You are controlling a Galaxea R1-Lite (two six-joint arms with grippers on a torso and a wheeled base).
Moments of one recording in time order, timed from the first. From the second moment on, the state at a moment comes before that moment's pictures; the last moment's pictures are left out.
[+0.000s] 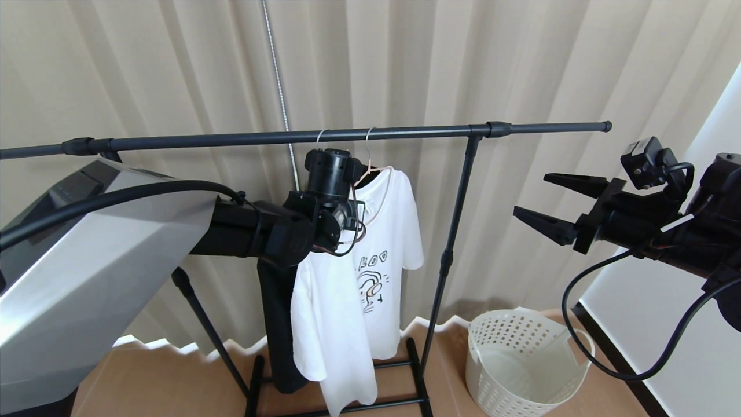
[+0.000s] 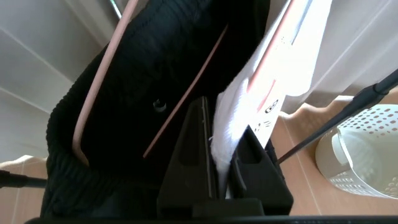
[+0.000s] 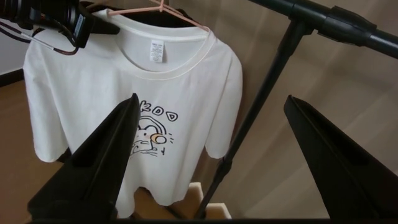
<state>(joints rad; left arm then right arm) -0.56 2.22 -1.58 -0.25 0.51 -0.05 0.05 1.71 -0.72 -0.96 0.67 -0.19</state>
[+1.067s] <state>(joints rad) -0.56 1.68 -1.02 -0.24 0.50 -0.09 0.09 1.64 -0.70 -0.96 0.51 -0.09</state>
